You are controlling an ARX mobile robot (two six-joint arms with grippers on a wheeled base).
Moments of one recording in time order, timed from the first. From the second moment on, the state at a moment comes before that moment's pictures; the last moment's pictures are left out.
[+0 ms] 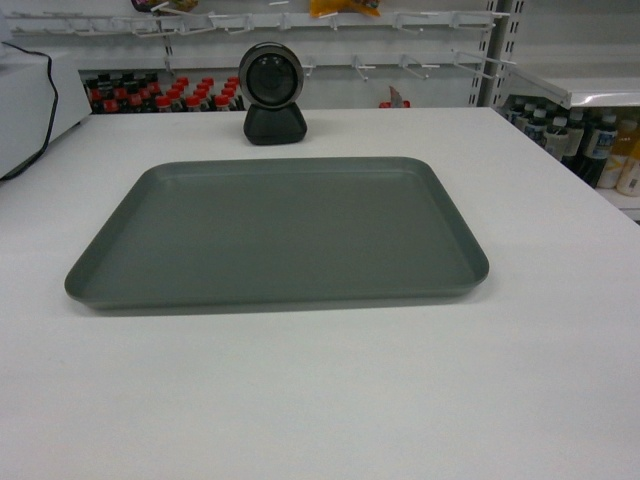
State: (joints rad) left arm 0.00 0.01 0.01 0.00 0.00 -0.01; right arm 0.00 0.00 0.01 0.00 0.00 0.00
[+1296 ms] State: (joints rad) left arm 0.00 0.01 0.01 0.00 0.00 -0.01; right arm 0.00 0.00 0.01 0.00 0.00 0.00
